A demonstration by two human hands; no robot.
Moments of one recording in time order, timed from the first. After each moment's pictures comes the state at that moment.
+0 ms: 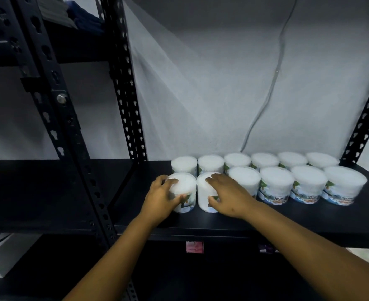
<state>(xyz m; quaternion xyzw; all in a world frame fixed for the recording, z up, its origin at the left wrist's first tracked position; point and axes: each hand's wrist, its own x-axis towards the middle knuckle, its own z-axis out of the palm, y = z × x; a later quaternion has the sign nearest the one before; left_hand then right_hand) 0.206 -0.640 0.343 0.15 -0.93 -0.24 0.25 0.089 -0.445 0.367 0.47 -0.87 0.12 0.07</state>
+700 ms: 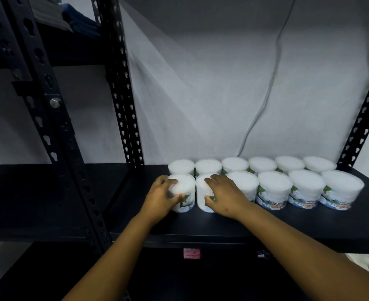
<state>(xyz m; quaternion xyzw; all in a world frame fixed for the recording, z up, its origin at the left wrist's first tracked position) 0.187 -0.646 0.347 0.14 -0.92 -0.30 0.23 0.077 -0.457 0.368 0.44 -0.88 0.12 0.09</state>
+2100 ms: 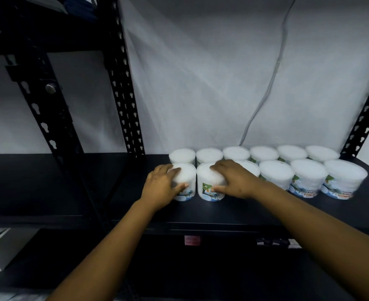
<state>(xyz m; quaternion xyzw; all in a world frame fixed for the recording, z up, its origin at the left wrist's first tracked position) 0.183 -0.646 0.353 0.14 -0.97 -0.09 0.20 0.057 -0.437 0.388 0.48 -0.87 0.09 0.04</state>
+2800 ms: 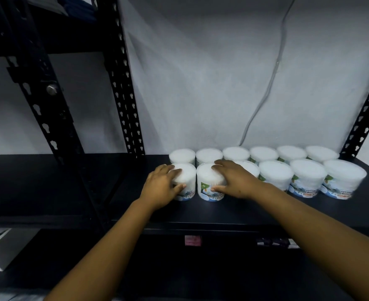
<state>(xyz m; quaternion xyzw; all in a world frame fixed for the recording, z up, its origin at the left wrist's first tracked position) 0.185 -0.647 0.356 0.12 -0.97 -0.09 0.19 0.056 -0.435 0.384 0.47 -0.87 0.10 0.04</state>
